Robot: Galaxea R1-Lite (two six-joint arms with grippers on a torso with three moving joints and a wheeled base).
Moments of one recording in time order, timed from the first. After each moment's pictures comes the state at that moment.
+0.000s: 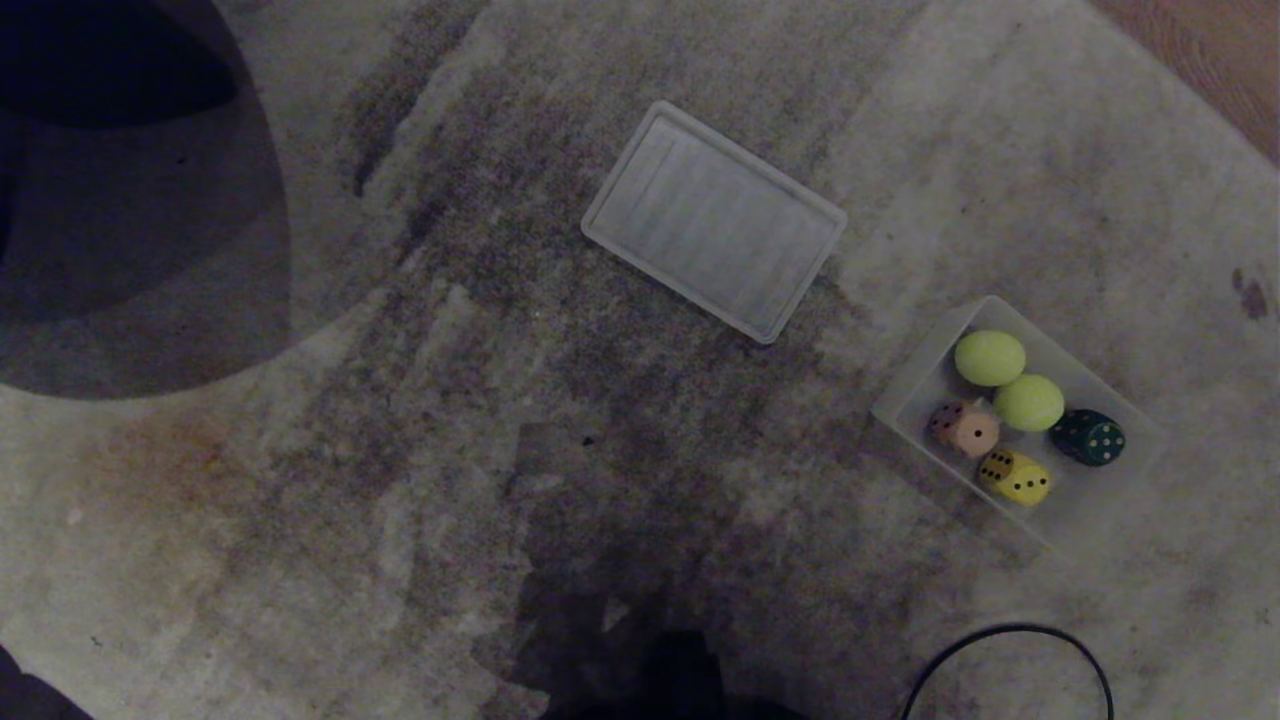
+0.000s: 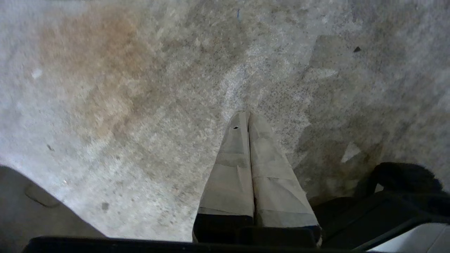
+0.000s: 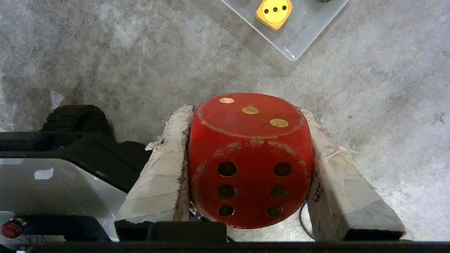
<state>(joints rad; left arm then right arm) -0.01 0.00 0.00 0.00 0.04 -0.03 0.01 0.00 -0.13 0.33 0.01 0.00</state>
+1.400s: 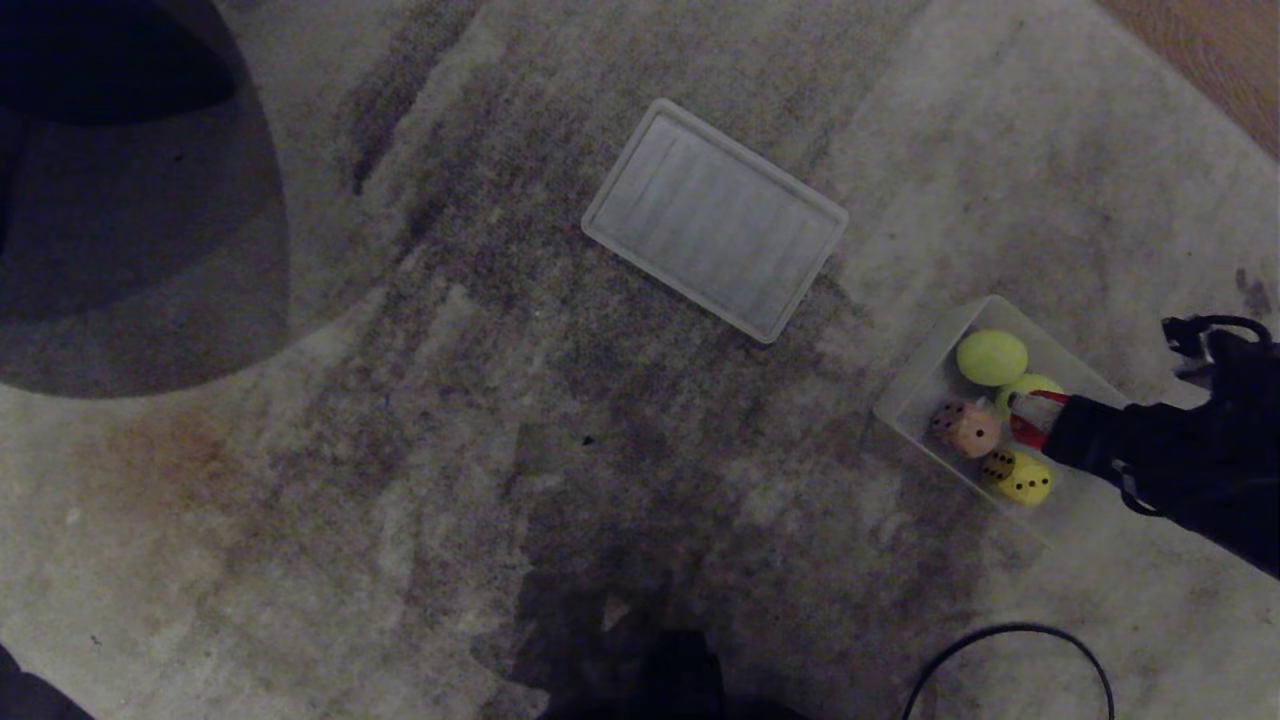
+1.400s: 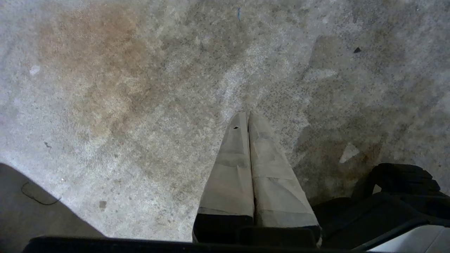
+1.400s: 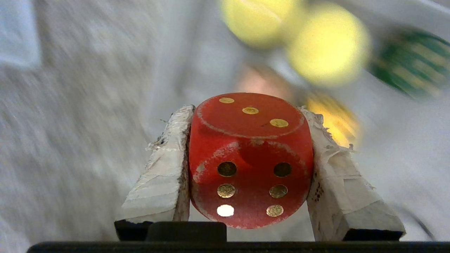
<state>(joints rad) -0.01 0.00 0.00 0.00 0.04 -0.03 0.06 1.60 -0.47 -0.91 -0.08 0.32</state>
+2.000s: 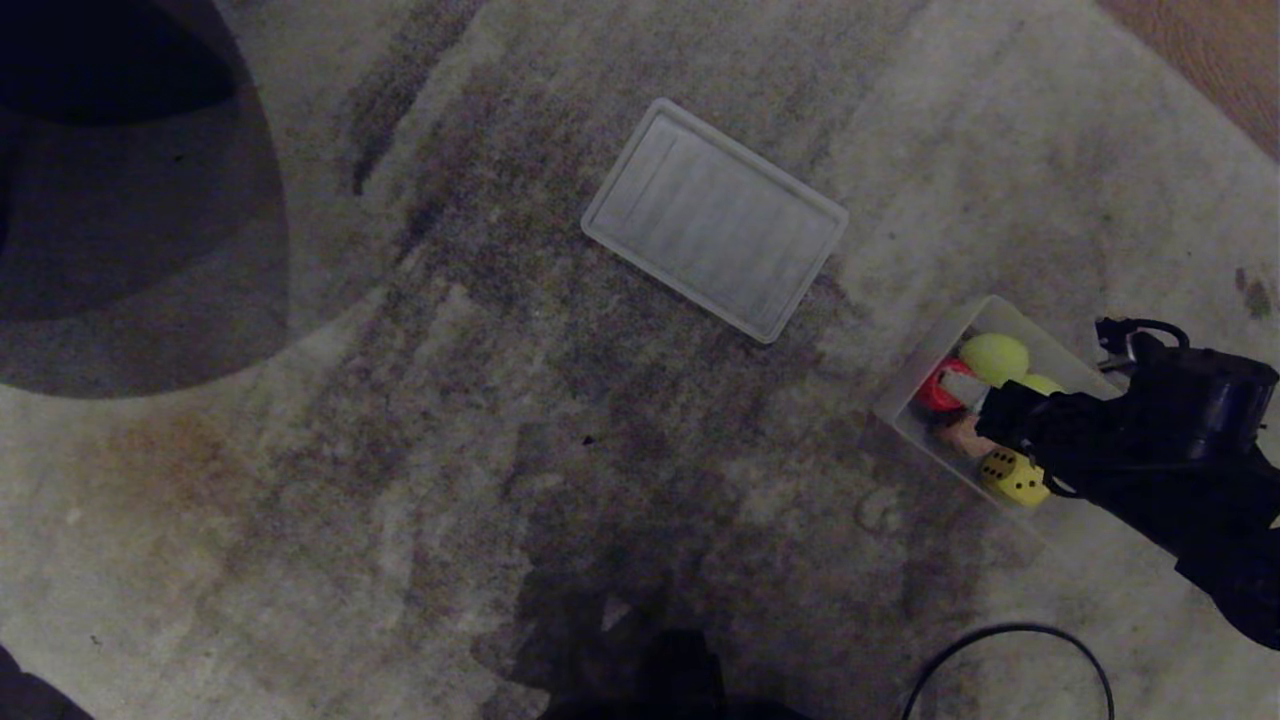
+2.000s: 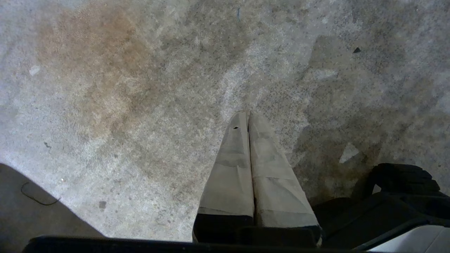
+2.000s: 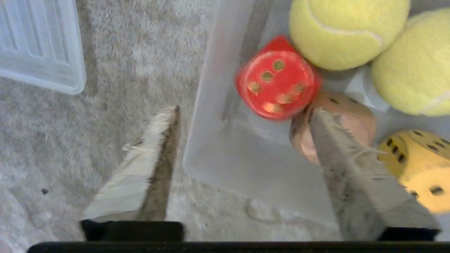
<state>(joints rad) -0.01 0.00 0.00 0.00 0.04 -0.03 0.09 1.80 -0.48 -1.18 0.01 0.42</state>
